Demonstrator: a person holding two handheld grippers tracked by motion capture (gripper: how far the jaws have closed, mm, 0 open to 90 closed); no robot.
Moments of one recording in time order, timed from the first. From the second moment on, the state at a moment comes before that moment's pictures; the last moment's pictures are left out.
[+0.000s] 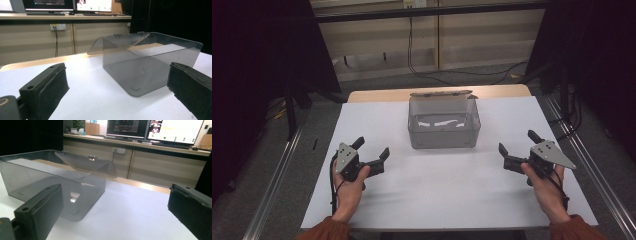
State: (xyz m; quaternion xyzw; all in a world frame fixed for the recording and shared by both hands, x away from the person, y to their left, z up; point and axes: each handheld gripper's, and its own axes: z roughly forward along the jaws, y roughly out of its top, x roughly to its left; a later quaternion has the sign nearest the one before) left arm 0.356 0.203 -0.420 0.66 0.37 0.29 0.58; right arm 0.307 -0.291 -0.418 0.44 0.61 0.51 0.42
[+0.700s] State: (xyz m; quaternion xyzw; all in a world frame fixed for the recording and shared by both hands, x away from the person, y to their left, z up) left arm 0.324 0.227 -0.439 0.66 0.40 0.30 0.56; right arm 0.266 -0.312 -0.442 0.47 0.60 0.50 0.41
